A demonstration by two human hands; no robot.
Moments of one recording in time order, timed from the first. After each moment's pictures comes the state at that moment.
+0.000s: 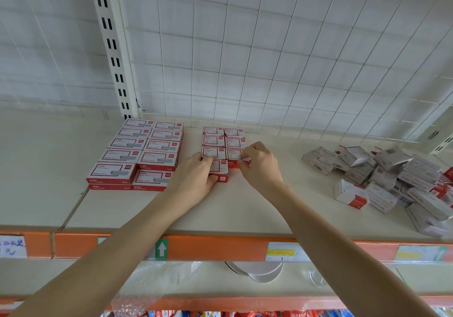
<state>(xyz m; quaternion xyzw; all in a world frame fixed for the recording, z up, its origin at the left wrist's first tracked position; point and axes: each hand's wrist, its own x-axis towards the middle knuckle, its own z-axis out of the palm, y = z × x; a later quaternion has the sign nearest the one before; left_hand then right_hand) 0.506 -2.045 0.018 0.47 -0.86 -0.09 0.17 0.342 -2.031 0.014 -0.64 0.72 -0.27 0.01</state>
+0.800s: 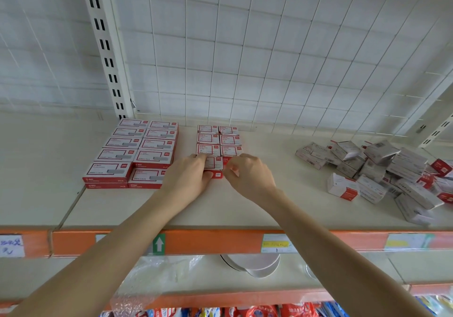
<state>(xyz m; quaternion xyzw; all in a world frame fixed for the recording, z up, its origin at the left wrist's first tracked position) 0.504 -2.038 0.023 0.50 -0.85 -0.06 0.16 0.362 -2.001 0.025 -0.67 0.71 -0.20 0.05</state>
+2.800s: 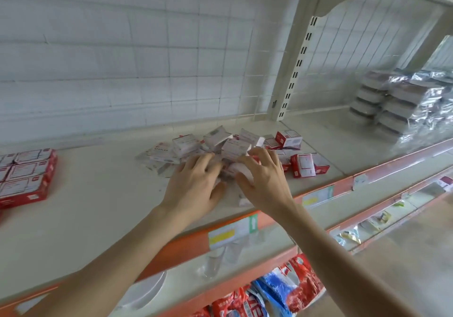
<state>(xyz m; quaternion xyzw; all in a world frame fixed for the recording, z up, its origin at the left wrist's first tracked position) 0.203 -1.929 0.035 0.23 -0.95 0.02 0.22 0.067 -1.834 0.039 -0.55 0.79 -0.25 -0.13</state>
